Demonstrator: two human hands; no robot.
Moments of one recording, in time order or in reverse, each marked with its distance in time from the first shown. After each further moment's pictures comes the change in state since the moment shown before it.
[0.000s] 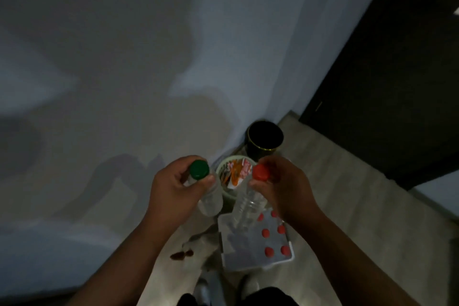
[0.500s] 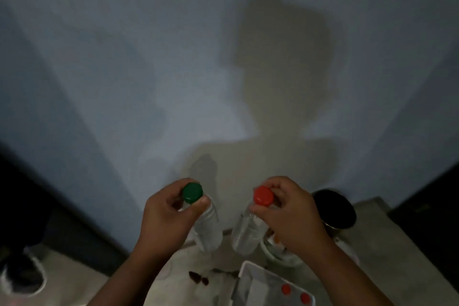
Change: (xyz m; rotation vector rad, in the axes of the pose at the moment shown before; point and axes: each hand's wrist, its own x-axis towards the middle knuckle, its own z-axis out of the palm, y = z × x) left_hand -0.081 0.070 -0.008 0.182 0.604 -0.121; right_hand 0.027 -0.055 -0.016 0.191 -0.457 -0.280
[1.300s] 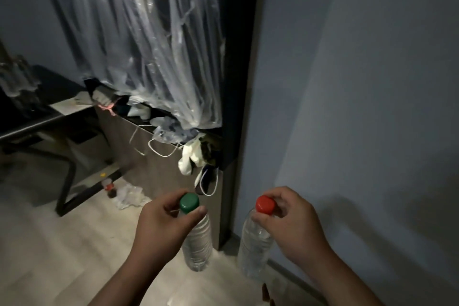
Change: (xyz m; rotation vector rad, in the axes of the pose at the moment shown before) left_hand -0.251 0.031 -0.184 0.162 0.823 -0.242; right_hand -0.124 -0.100 0.169 -0.008 -0.733 -0.457
